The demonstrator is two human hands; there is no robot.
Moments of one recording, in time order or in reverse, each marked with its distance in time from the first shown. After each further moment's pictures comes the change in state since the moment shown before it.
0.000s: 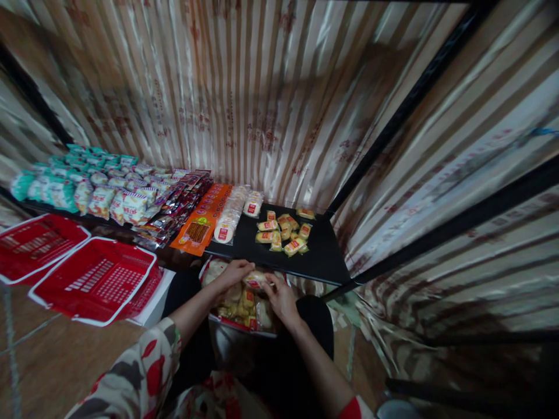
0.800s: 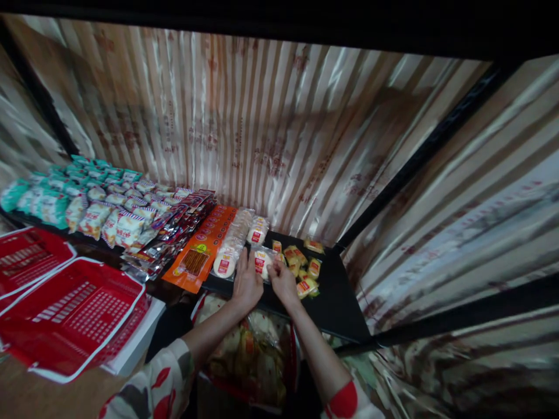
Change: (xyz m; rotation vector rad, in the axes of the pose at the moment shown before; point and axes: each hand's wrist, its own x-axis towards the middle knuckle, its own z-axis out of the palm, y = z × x) left_hand 0.060 0.059 0.002 0.496 0.518 0.210; right_hand 0.151 -0.020 -0.008 -0.028 0.112 0.106
